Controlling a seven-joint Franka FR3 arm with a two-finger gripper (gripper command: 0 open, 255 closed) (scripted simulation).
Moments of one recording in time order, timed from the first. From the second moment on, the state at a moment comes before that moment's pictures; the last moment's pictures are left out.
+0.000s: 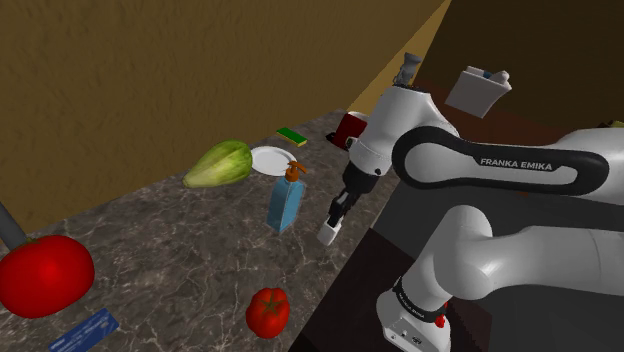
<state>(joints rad) 0.13 -0.98 0.16 -2.89 0.26 1.98 0.08</state>
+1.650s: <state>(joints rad) 0.13 -0.80 0.21 -2.53 0.27 1.81 0.18</state>
